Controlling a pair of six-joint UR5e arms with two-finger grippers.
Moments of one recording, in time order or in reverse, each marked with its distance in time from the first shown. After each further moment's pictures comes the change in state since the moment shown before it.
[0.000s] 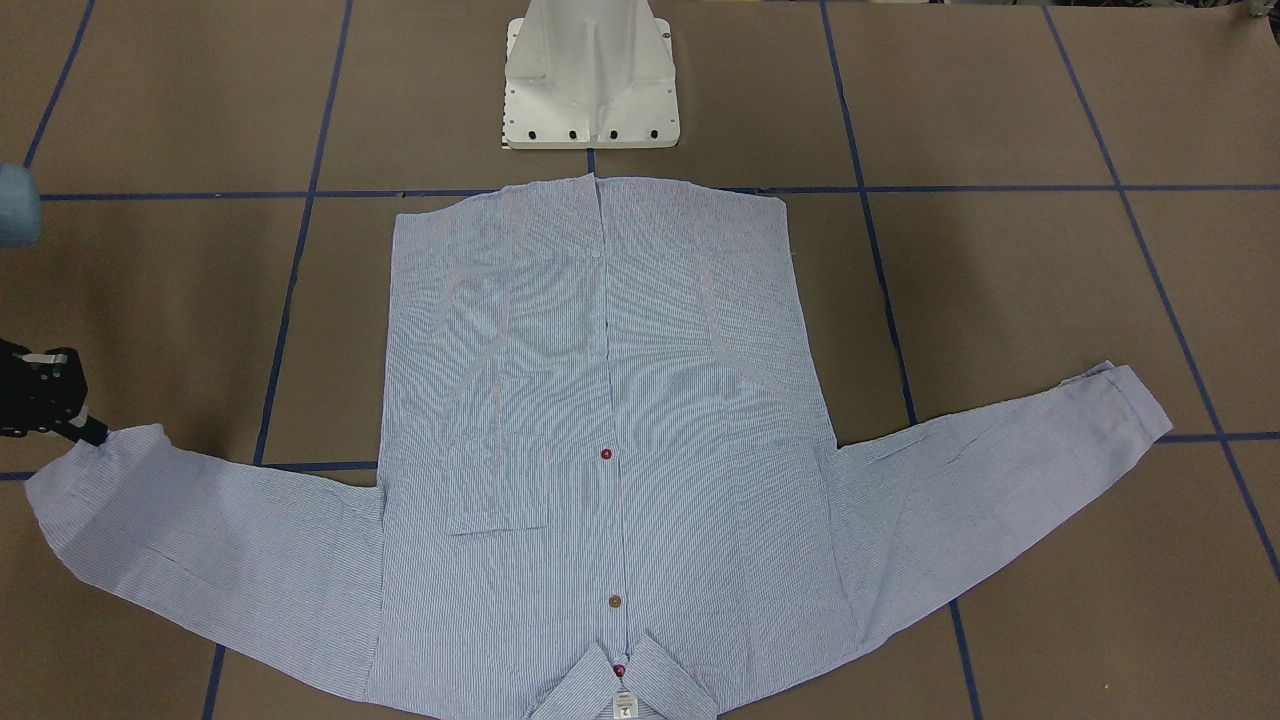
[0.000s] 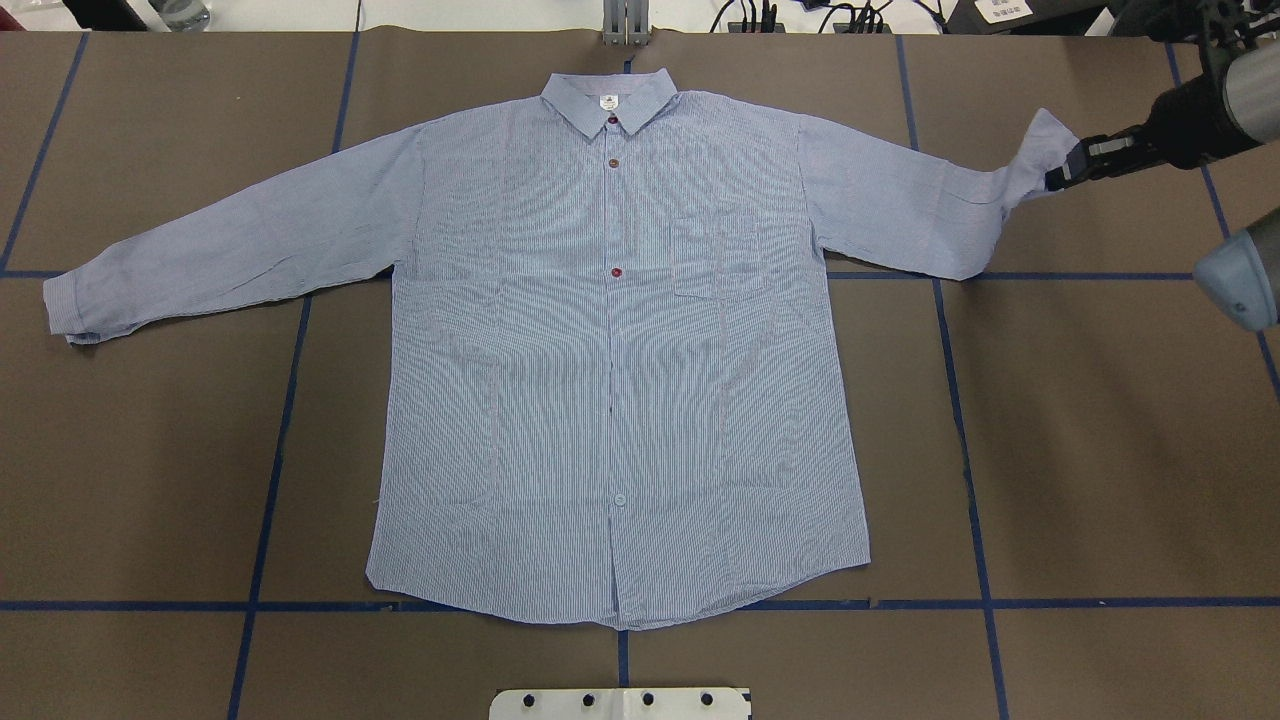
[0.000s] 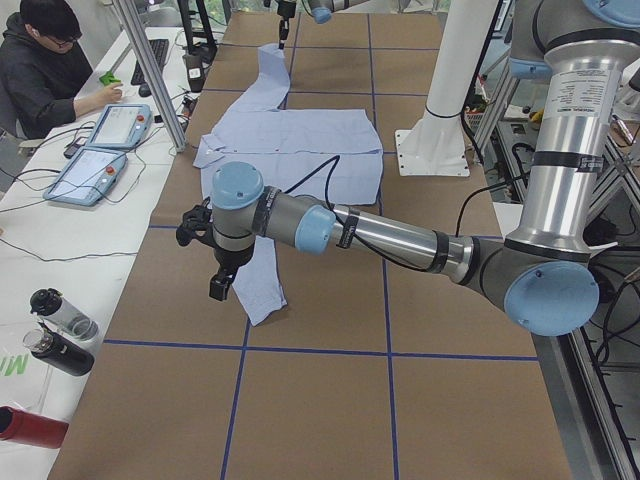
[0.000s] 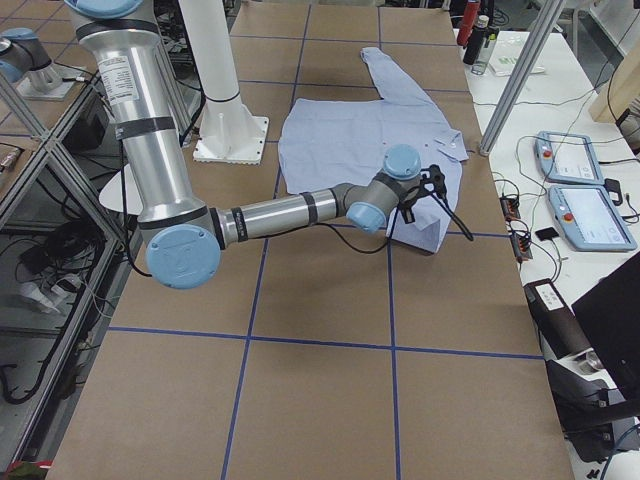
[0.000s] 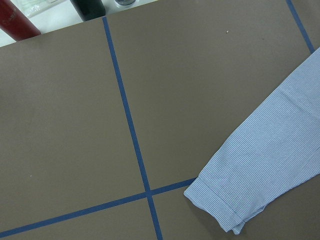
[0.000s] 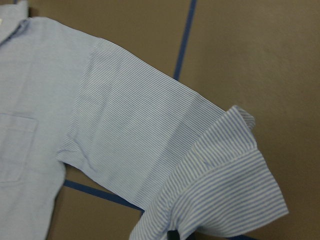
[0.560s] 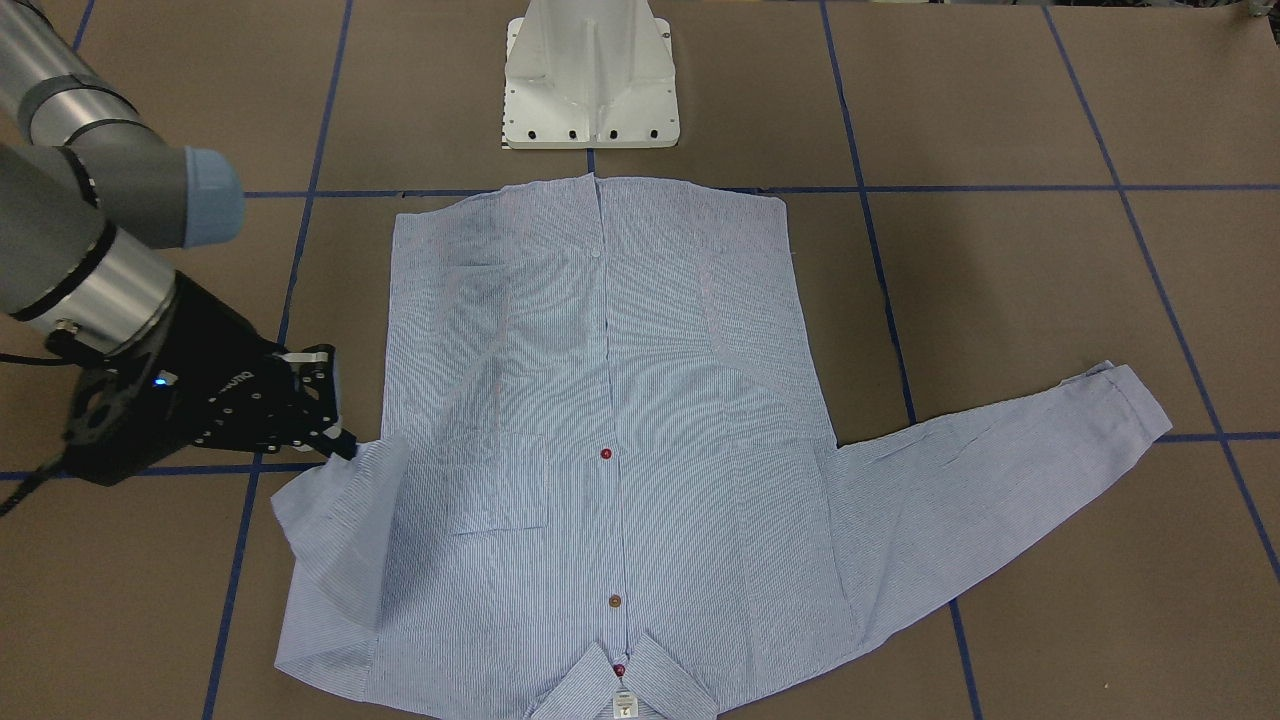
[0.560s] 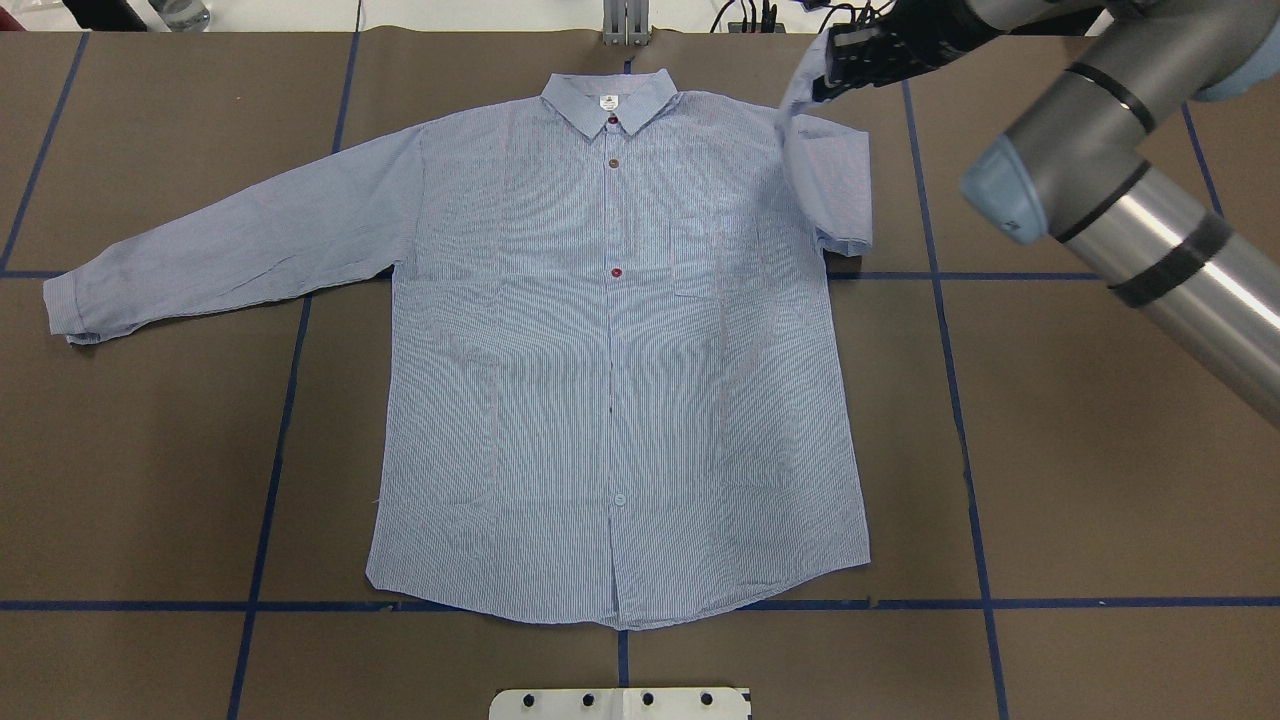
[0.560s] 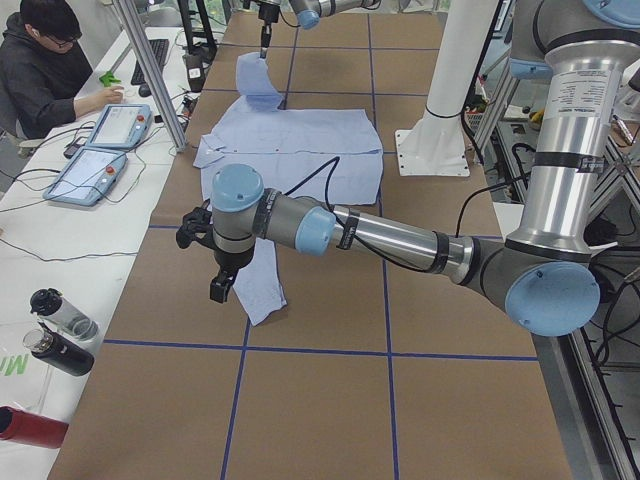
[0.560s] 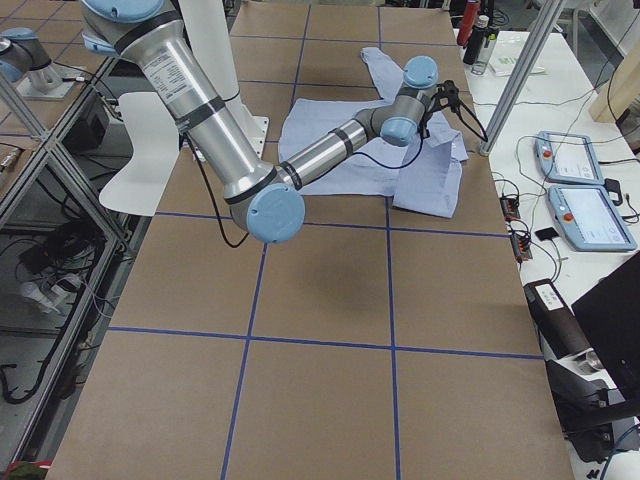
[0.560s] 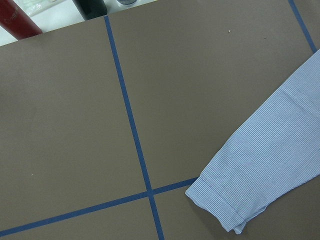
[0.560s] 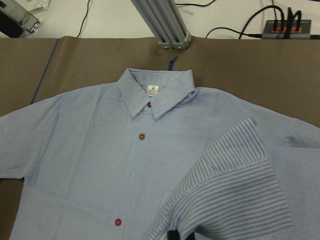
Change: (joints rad) left arm -0.003 0.002 0.011 0.000 0.000 0.001; right arm -0.169 0.389 -0.082 -0.108 -0.122 0.213
